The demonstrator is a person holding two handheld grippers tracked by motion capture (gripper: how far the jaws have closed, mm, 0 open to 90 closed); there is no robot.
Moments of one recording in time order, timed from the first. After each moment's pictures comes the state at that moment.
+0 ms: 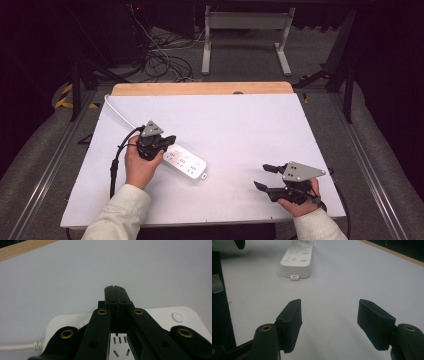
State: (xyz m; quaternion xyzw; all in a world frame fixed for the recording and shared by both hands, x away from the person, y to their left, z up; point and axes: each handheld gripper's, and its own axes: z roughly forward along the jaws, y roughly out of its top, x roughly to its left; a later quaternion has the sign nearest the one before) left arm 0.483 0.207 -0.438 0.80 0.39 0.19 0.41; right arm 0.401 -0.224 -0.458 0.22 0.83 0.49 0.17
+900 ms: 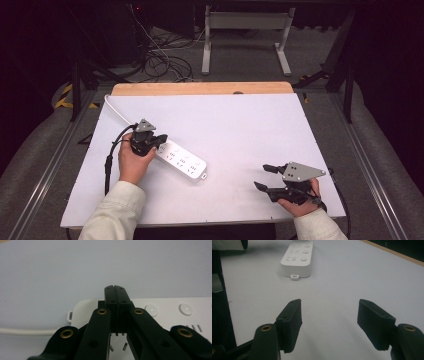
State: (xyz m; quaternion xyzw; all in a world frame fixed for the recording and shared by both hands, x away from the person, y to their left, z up) left arm 0.504 0.232 -0.456 0.80 0.42 0.18 0.38; right arm 0.401 -0.225 -0.458 0.21 0.83 0.48 0.17
